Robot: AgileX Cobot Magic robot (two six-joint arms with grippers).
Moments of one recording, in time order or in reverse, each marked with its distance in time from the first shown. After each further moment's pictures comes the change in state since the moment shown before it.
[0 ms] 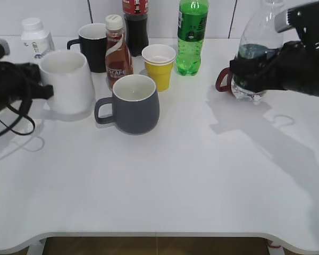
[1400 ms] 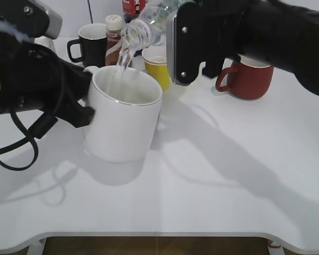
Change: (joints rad) left arm -0.523 -0.571 0.001 0.014 0.861 -0.003; right arm 0.440 -0.029 -0.203 0.763 0.117 -2.091
